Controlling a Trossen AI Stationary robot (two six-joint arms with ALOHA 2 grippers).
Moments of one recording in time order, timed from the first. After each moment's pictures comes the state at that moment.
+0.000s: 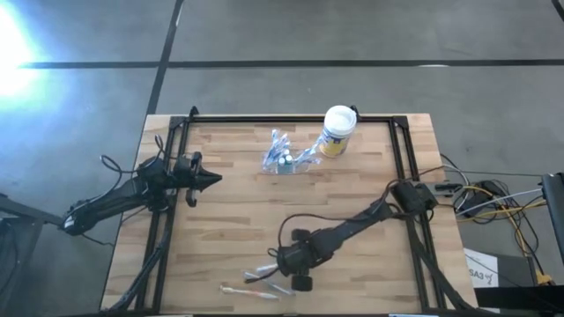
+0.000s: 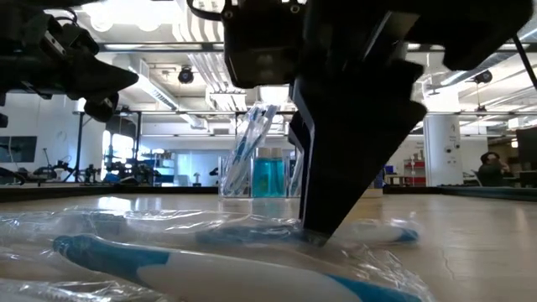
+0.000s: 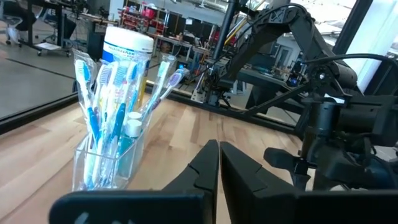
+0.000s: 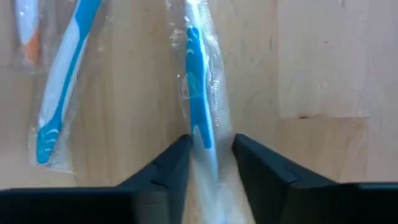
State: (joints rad) left arm 0.38 0.06 0.04 -0.02 0.32 -0.27; right arm 0.44 2.23 1.62 -0.64 0.01 0.51
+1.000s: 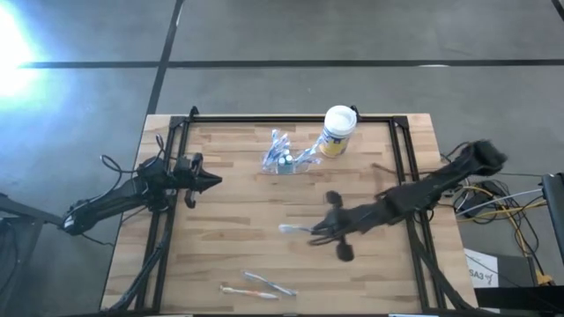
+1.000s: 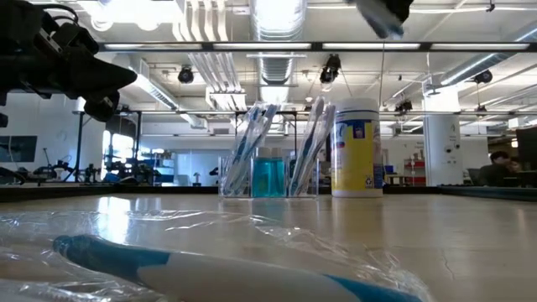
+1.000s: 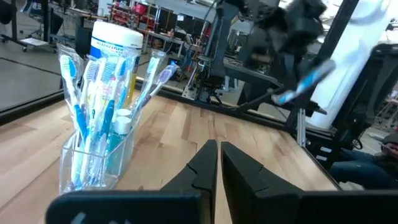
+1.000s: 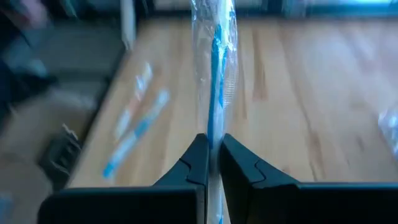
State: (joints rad) left arm 0.38 0.07 0.04 -0.02 0.36 -0.28; right arm 0.45 1.37 0.95 -0.15 0.24 0.29
